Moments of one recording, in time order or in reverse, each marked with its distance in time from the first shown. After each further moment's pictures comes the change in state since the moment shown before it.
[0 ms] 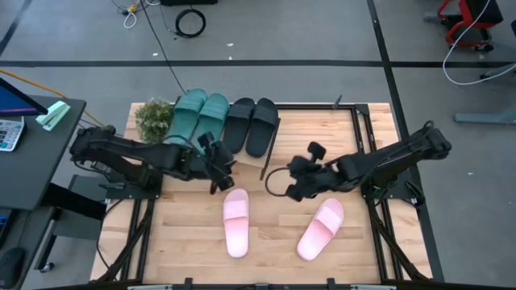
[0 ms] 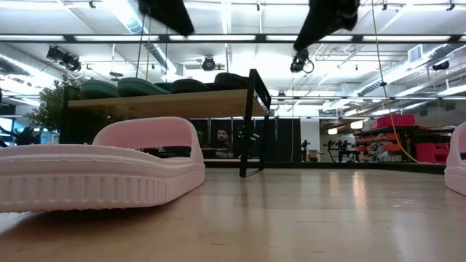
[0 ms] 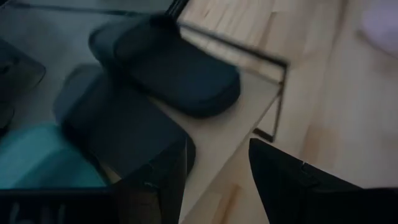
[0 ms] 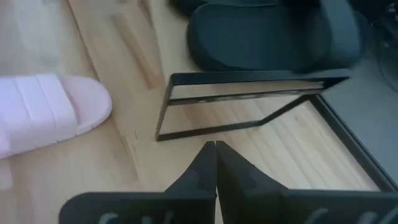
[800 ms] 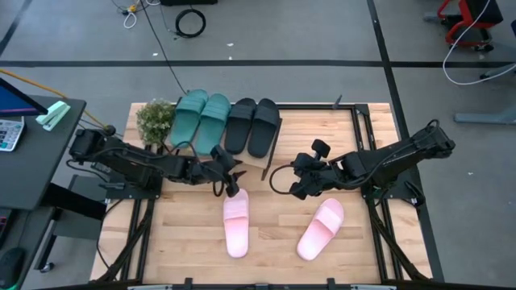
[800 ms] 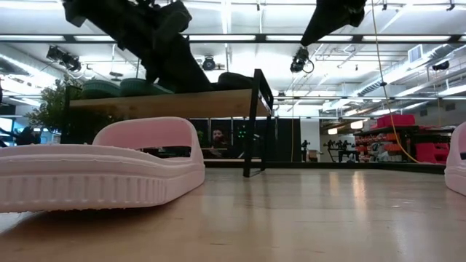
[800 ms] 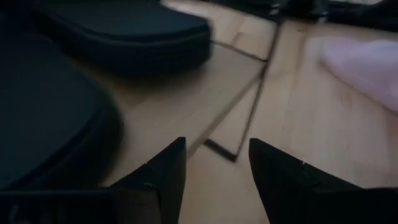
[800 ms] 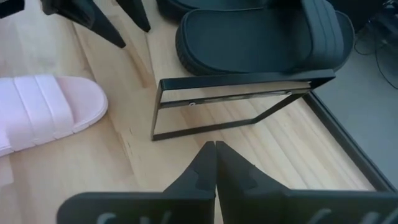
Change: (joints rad) left arm 0.049 -0.004 -0.530 0.822 0.169 -0.001; right arm 0.000 -0.047 0.000 -0.051 0.000 0.013
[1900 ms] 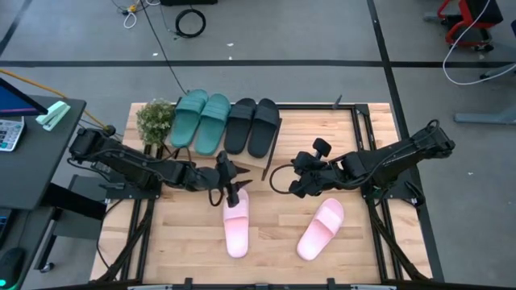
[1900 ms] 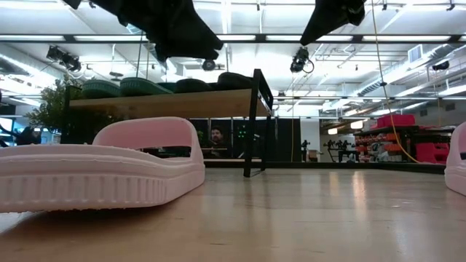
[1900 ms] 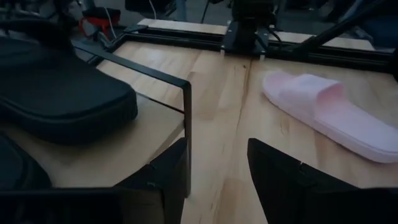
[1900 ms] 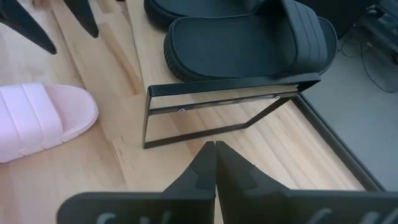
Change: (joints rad) left arm -0.094 -0.001 0.050 0.116 0.005 0.084; right arm 0.000 0.000 0.000 0.000 0.044 0.014
